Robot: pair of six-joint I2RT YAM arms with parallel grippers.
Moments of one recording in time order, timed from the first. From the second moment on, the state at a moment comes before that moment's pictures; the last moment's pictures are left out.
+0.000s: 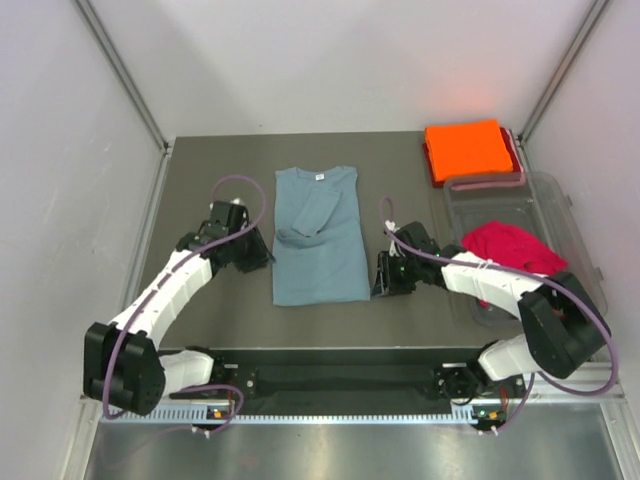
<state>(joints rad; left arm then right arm) -0.28 1.20 0.83 -0.61 0.14 -0.70 0.59 1.40 0.69 -0.32 -0.27 0.52</state>
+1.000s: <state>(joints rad) -0.26 1.83 1.26 -0.47 0.20 -0.53 0.40 1.92 1.39 -0.39 -0.41 0.18</state>
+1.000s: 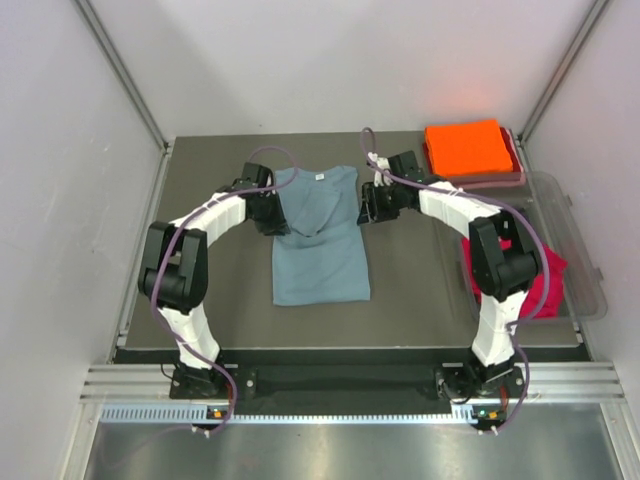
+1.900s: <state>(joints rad) -0.24 1.87 1.29 -0.49 0.14 -0.36 0.39 2.12 1.54 -0.39 -0.56 0.05</state>
